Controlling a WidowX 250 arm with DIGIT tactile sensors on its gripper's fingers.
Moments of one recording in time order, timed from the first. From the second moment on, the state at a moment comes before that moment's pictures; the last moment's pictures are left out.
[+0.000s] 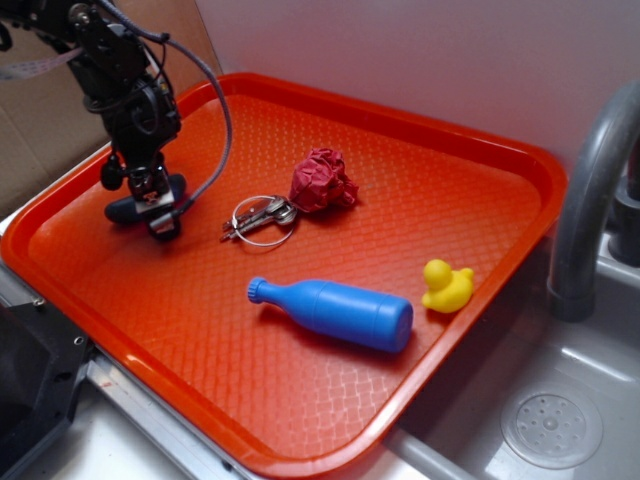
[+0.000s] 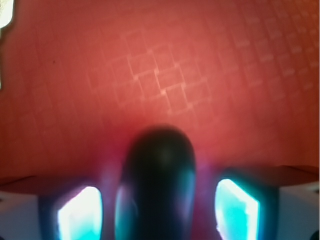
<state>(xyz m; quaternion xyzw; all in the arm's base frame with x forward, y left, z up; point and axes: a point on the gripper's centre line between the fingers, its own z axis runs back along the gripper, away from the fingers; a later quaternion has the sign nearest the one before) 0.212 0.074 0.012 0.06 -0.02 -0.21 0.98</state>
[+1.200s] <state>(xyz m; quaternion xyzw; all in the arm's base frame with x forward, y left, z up) 0.199 0.070 0.156 -0.04 -0.01 0.18 0.98</state>
